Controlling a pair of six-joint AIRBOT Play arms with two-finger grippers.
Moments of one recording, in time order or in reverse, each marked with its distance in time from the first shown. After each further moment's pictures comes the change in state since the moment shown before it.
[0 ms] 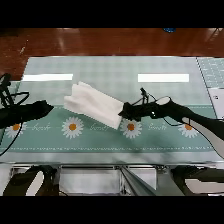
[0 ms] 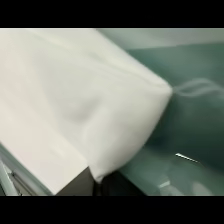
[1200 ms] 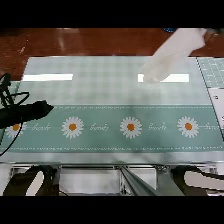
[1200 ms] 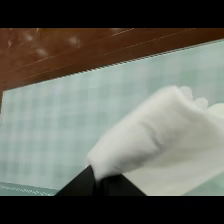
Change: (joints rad) left arm 0.000 0.000 0.000 0.000 0.000 0.000; right arm -0.623 0.123 1.176 -0.612 0.652 0.507
